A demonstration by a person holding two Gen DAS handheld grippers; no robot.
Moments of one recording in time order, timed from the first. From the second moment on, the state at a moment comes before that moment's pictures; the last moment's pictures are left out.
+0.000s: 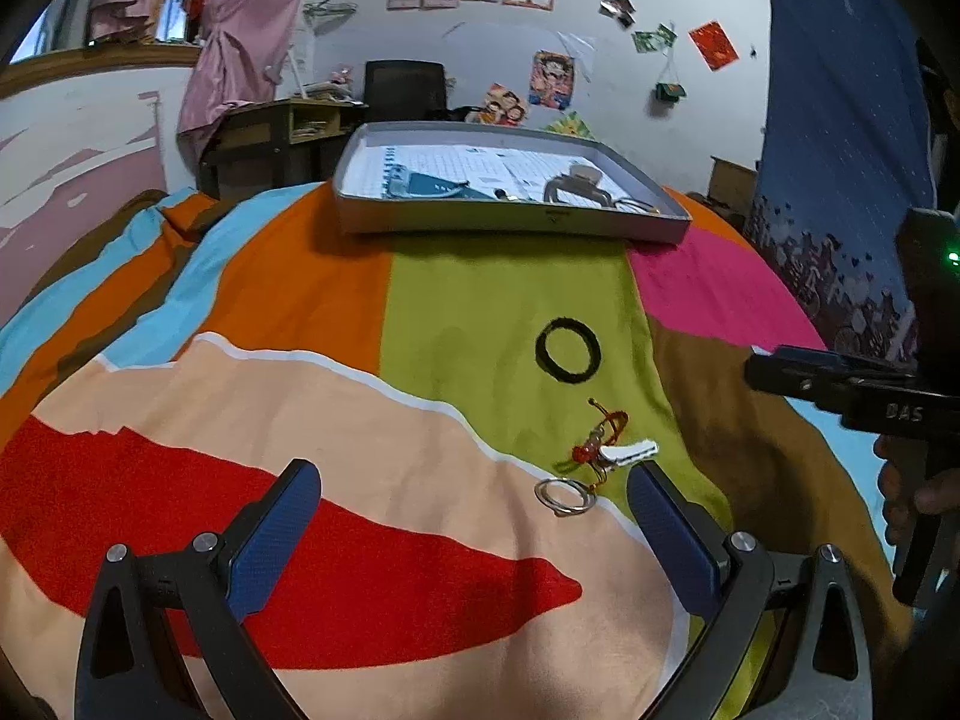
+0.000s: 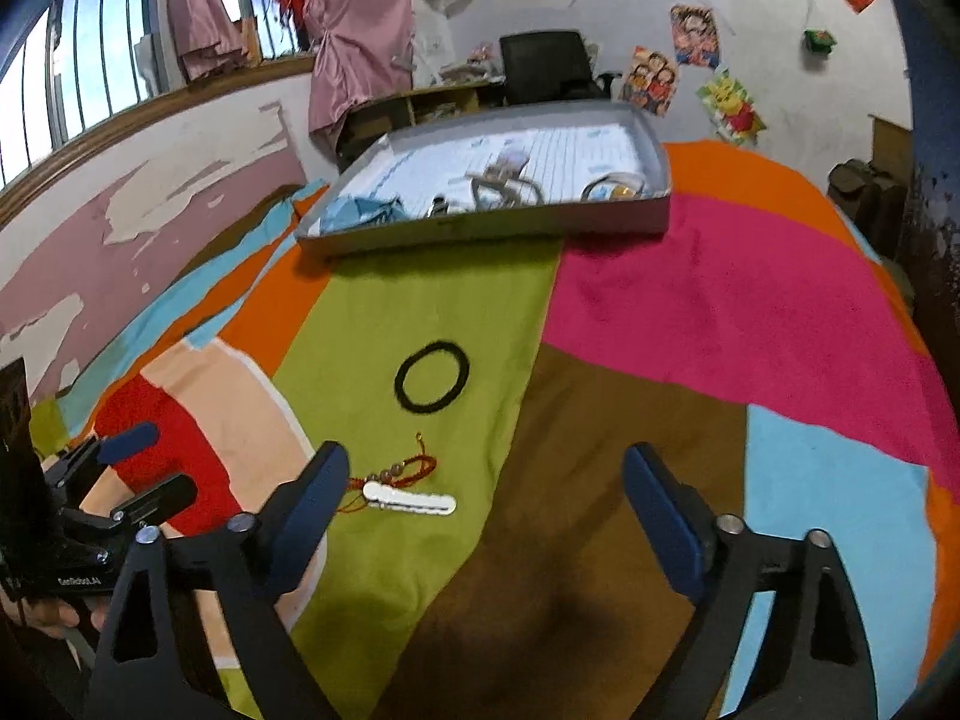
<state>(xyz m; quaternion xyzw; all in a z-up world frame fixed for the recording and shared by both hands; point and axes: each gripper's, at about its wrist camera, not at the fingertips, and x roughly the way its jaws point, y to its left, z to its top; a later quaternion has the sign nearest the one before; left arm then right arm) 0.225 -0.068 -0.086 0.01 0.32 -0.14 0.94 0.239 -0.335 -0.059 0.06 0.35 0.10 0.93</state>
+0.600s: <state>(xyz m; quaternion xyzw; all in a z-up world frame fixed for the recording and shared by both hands) 0.243 -0.082 -0.112 0.01 0.35 -0.23 0.90 0.265 -0.302 -0.097 -0.02 0.41 0.19 0.89</state>
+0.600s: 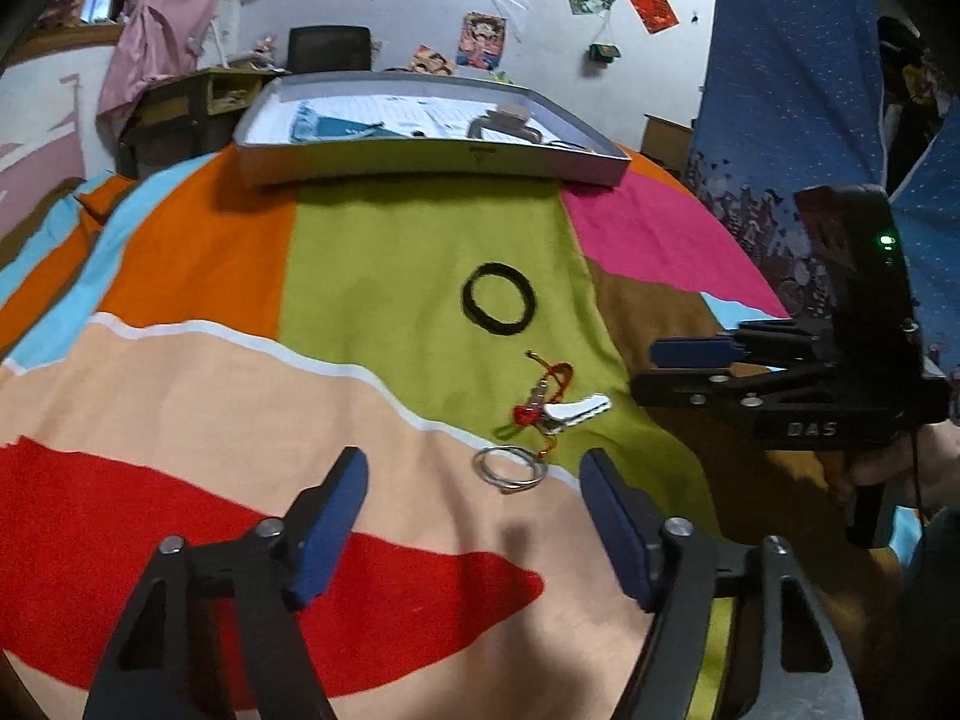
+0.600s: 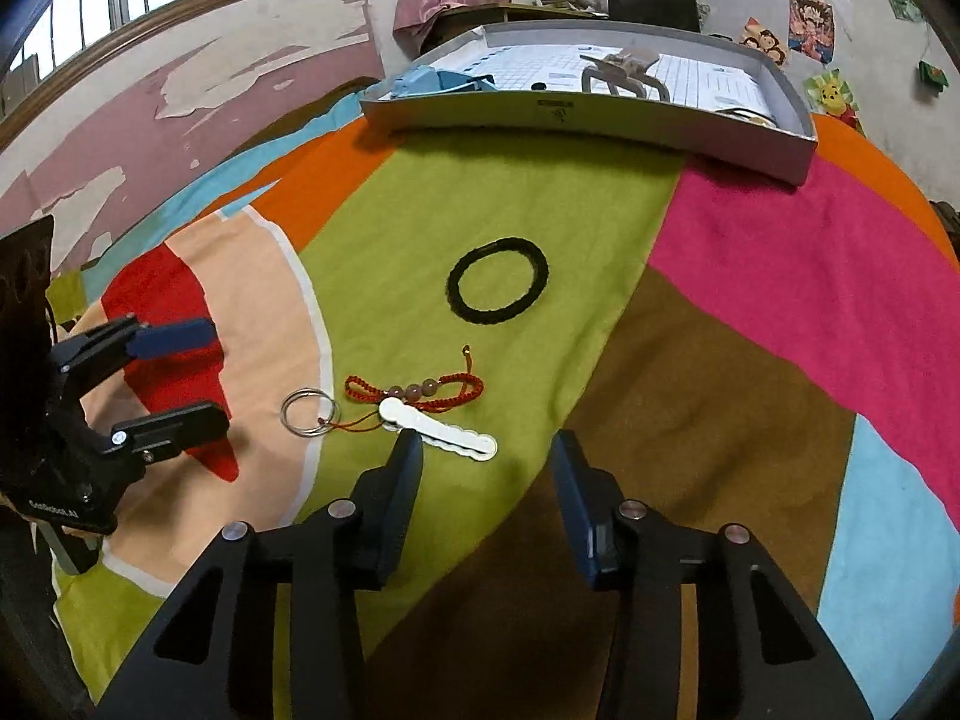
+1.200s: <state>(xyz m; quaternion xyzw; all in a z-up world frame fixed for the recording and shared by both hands) 0.262 -0.091 -0.135 -0.01 0.41 -0.27 0.87 0.302 -0.297 -0.132 0.08 0.45 0.27 0.85</state>
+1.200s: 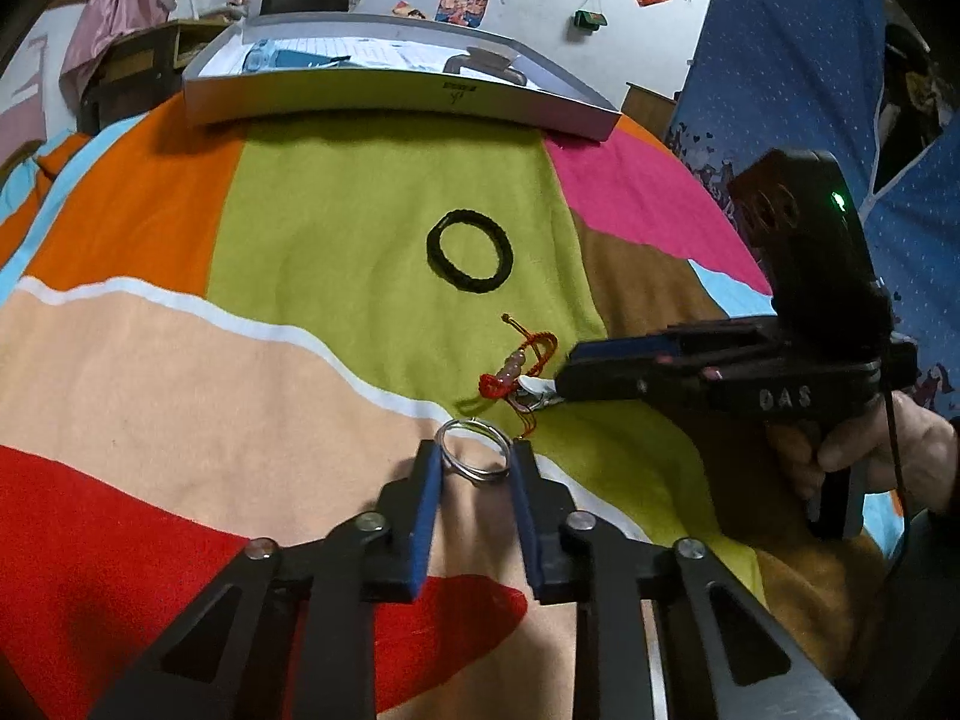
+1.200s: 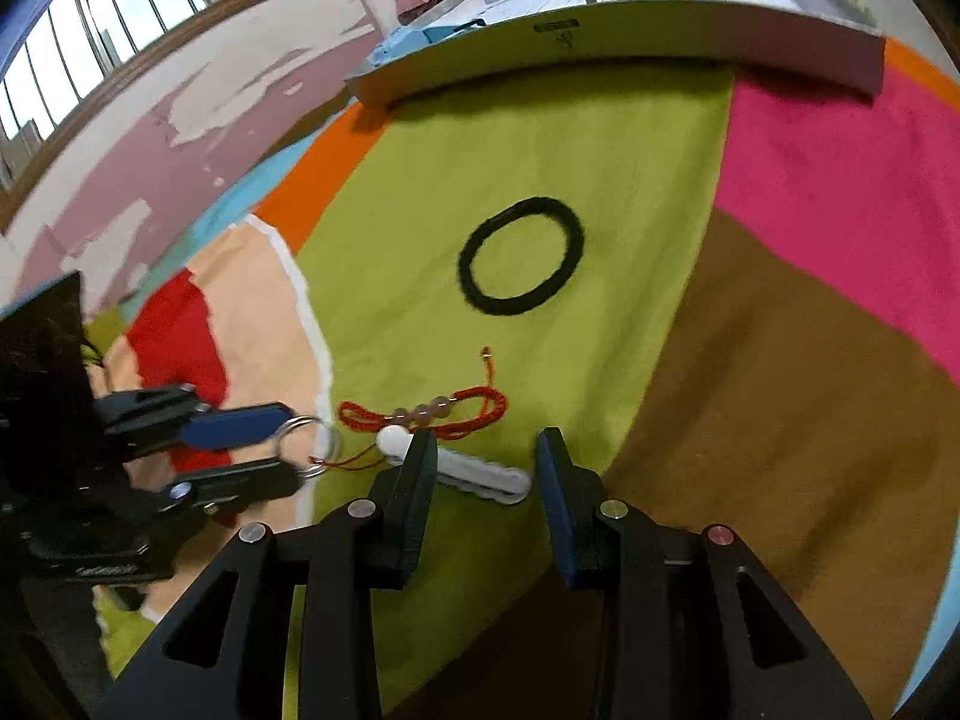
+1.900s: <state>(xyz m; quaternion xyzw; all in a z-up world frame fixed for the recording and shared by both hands) 0.275 -0.086 -0.139 -0.04 0.44 -0.27 0.86 0.288 -0.258 -0.132 0.01 0.48 0.28 0.83</state>
